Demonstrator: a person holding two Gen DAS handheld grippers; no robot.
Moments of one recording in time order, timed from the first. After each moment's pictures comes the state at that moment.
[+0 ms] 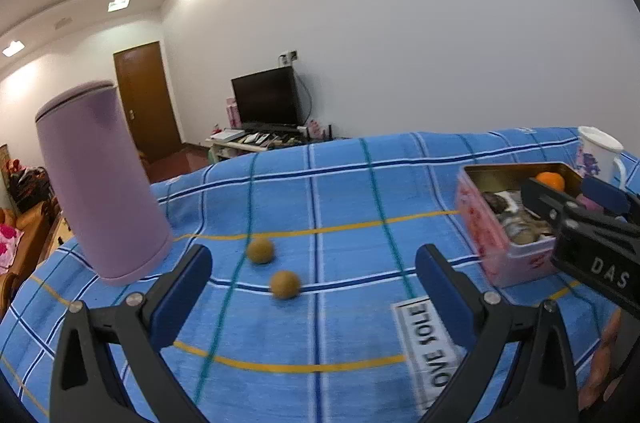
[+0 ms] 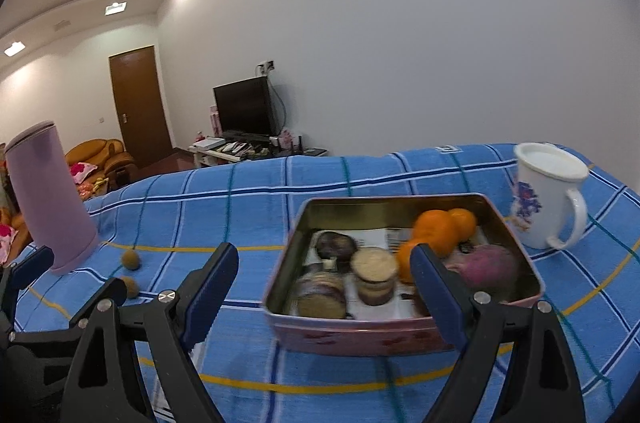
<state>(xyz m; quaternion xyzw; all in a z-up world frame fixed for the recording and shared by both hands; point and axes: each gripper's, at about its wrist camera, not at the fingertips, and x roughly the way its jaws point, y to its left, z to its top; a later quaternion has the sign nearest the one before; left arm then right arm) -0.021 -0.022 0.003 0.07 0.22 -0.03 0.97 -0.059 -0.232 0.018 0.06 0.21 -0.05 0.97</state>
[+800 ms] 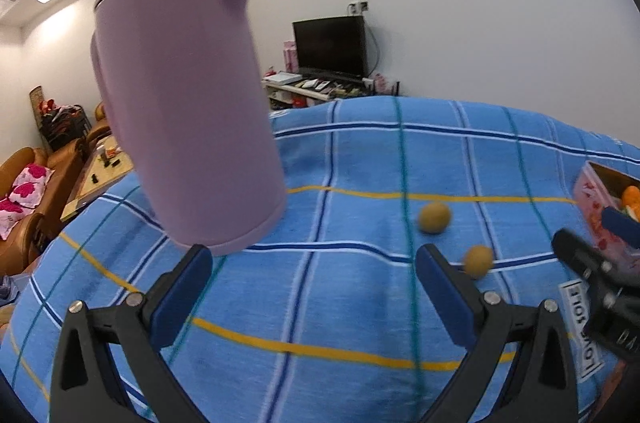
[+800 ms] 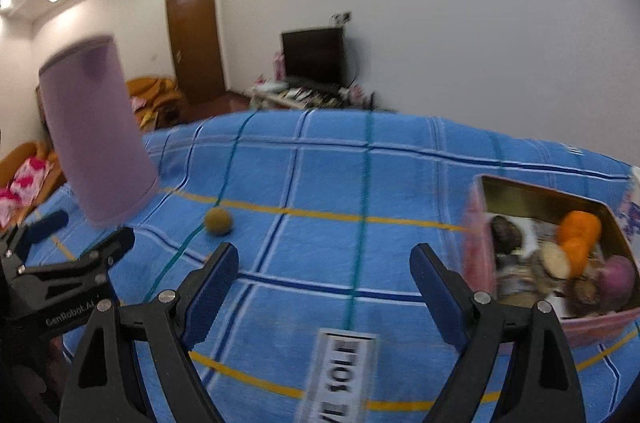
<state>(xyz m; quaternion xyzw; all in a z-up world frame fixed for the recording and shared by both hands) 0.031 0.112 -0.019 0.02 0.31 0.07 0.95 0.004 -0.105 -0.003 0.00 0.31 0.06 0.95</state>
